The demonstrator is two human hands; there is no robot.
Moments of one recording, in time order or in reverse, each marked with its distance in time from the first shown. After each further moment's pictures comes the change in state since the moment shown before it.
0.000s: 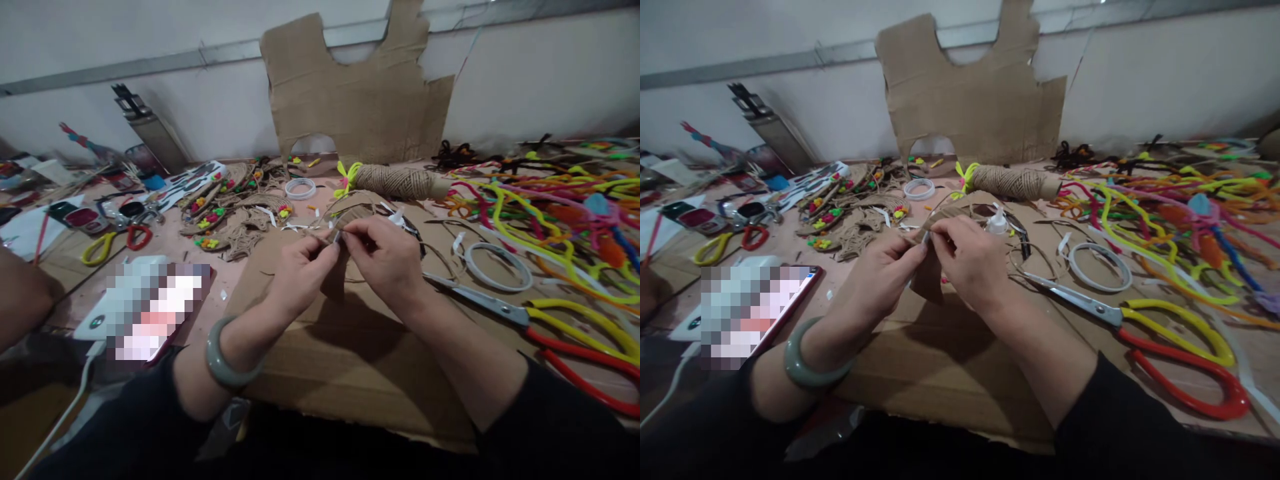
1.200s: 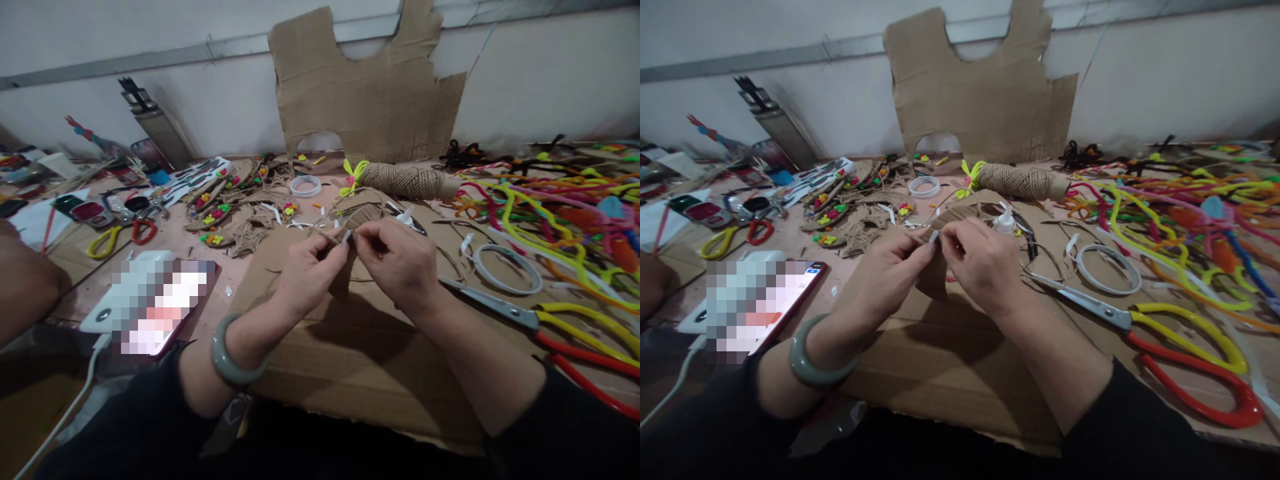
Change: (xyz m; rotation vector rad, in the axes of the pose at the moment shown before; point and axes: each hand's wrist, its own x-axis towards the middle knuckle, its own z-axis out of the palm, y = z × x) left_hand -0.004 0.009 -0.003 -0.020 0.012 0.099; right_hand -0.001 0.000 -0.004 -0.163 -0.007 -0.078
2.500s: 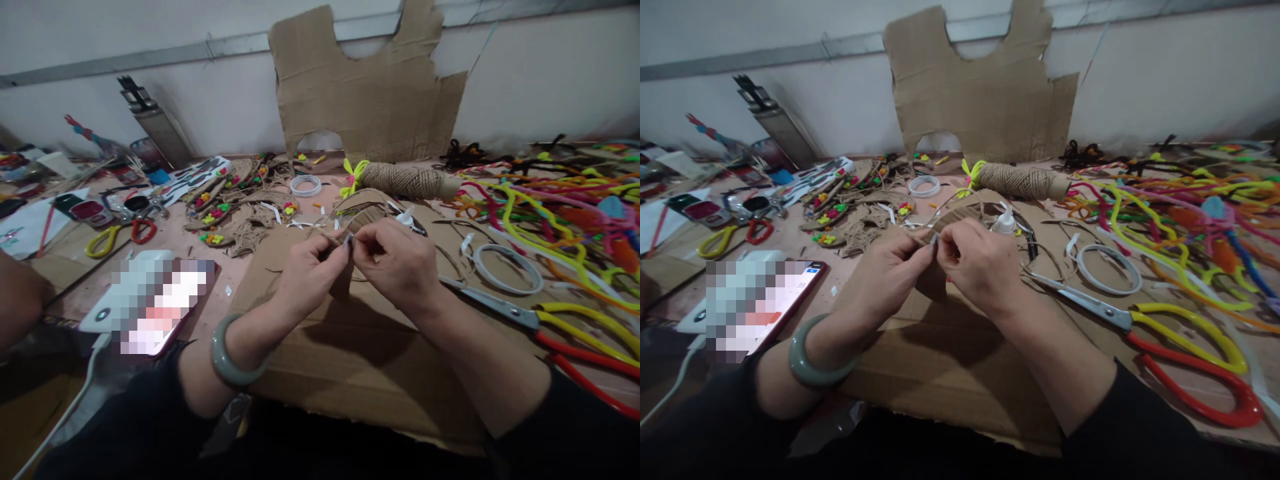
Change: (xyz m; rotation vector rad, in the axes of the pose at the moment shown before) left_hand 0.001 0.002 0.001 0.003 0.000 0.000; right_hand 0.001 -0.003 -0.002 -0.049 -0.017 -0.038
